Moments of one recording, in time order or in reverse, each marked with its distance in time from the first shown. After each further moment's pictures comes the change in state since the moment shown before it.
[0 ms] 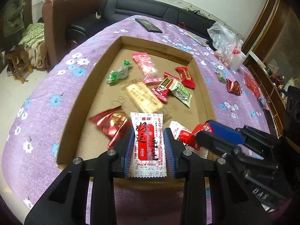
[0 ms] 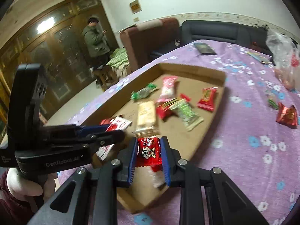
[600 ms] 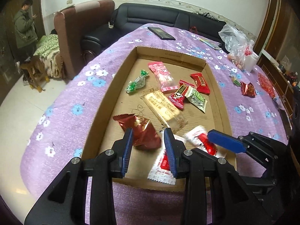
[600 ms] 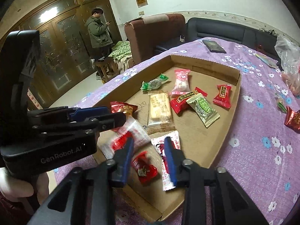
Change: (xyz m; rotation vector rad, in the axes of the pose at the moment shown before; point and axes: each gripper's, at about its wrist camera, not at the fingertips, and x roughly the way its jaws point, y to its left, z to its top) left arm -0.010 -0.005 0.002 0.041 -0.061 0.162; right arm 0.015 0.021 -0.007 -0.048 0.022 -0.032
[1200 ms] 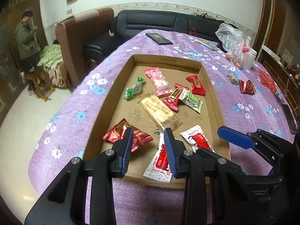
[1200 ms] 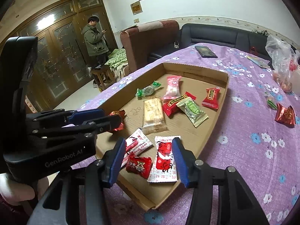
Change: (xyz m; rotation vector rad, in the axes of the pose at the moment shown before) left arm -0.017 -0.022 -0.002 0.054 -0.047 0.064; right arm -0.024 -0.008 -0.007 0.042 -0.058 -0.025
